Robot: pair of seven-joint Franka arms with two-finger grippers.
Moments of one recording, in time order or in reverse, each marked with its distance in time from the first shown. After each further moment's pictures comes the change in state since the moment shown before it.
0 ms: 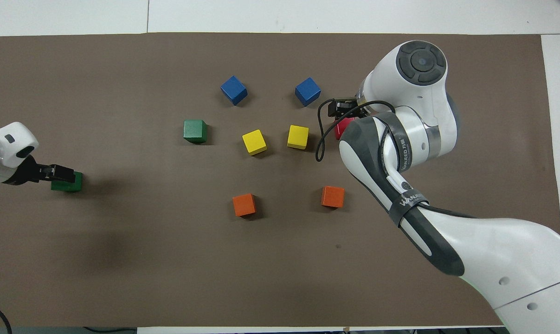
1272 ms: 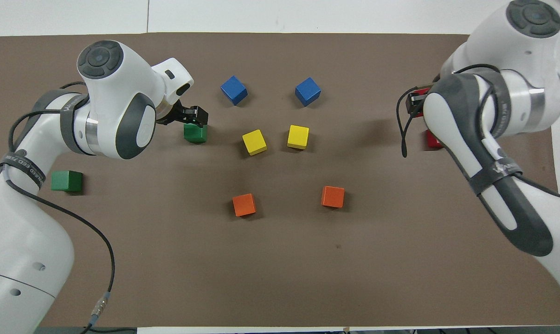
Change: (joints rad) left arm -0.486 0.320 -0.022 0.419 -0.081 0.015 -0.386; right arm -0.238 -0.044 -0.012 0.092 -0.008 -0.279 -0.417
